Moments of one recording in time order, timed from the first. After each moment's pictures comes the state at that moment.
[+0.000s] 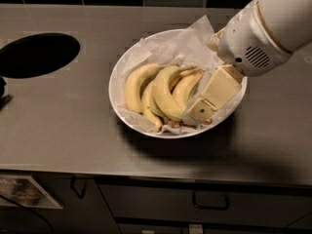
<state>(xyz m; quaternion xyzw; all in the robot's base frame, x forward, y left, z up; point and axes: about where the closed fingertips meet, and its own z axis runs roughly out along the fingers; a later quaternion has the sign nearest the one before) 0.440 -0.083 0.980 -0.55 0.77 0.13 0.29</state>
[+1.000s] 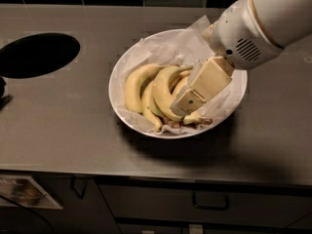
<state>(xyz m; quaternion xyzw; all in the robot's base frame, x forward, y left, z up) 0.449 -0.070 0.993 -0.53 0.77 0.13 0.32</state>
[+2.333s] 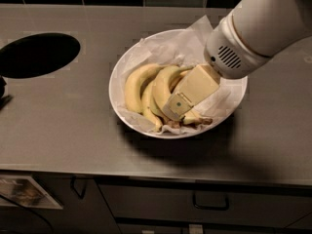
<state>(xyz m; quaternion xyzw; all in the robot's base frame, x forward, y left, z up) 0.452 -0.085 0.965 -0.43 0.86 0.09 0.26</state>
